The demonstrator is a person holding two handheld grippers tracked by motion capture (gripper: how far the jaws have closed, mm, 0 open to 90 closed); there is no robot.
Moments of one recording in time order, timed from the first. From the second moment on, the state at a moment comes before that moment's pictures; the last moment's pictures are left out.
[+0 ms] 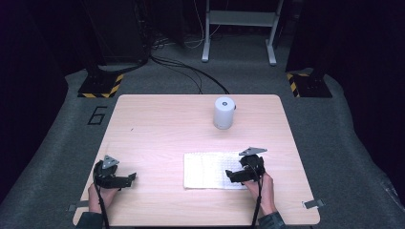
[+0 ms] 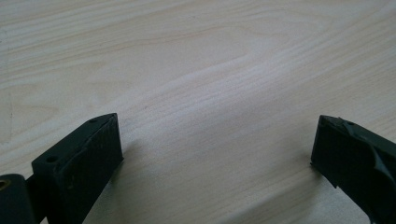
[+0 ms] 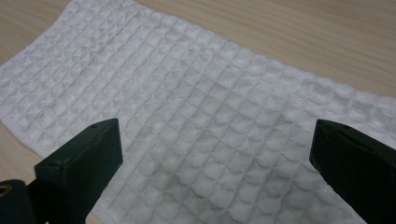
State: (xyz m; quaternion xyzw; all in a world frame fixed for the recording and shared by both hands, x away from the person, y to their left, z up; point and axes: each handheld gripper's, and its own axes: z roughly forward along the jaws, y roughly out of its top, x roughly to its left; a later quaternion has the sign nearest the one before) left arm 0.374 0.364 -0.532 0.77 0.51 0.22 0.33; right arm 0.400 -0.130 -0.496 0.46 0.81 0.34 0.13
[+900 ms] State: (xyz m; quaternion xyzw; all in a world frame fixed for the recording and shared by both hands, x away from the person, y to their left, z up) left arm 0.374 0.365 -0.531 0.77 0.50 0.22 0.33; right arm 0.411 -0.105 -0.514 0.47 0.81 0.31 0.14
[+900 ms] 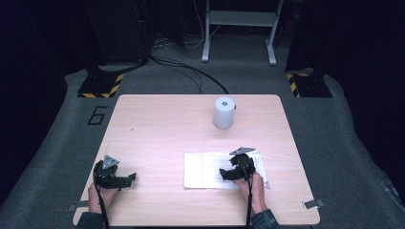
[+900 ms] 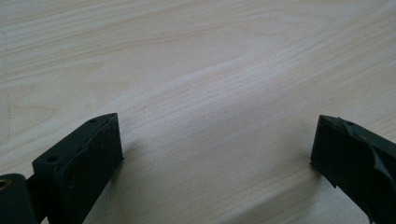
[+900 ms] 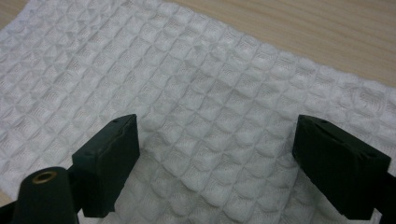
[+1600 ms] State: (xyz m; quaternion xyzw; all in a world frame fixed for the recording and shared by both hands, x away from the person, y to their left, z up) left arm 0.374 0.365 -0.531 0.77 0.51 0.22 0.33; right arm 0.401 -0.112 -0.515 0.50 0.78 0.32 0.19
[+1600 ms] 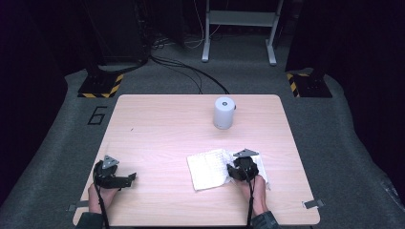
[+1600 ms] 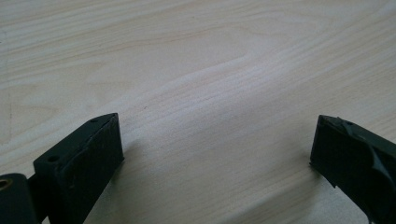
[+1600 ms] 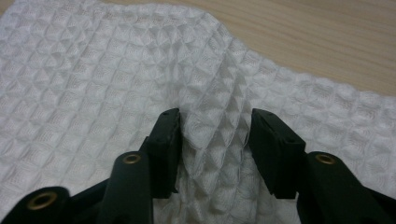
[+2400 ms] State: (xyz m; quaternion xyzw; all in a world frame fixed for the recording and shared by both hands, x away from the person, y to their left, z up) left arm 0.374 0.364 -0.532 0.77 0.51 0.22 0.33; right arm 0.379 -0.175 -0.465 0.50 0.74 0.37 0.25
